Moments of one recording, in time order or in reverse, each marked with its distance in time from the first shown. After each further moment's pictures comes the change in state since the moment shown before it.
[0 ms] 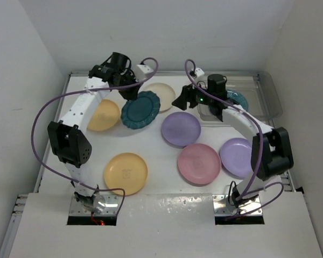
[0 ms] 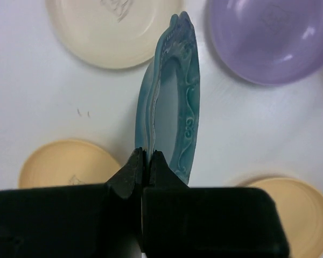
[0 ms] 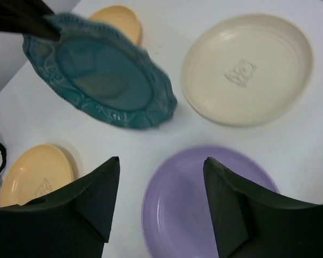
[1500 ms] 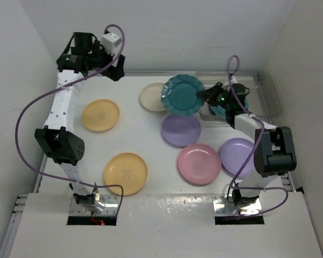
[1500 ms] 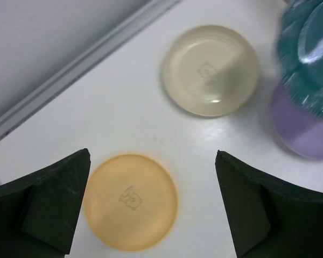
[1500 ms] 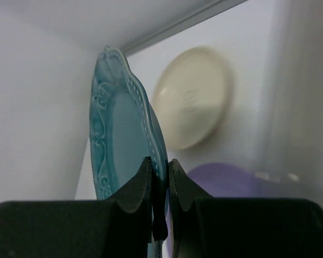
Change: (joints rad) left arm 0.155 0.001 0.249 0.060 0.058 -0.093; right arm -0.158 0.076 -0.175 0.473 0.089 0.625
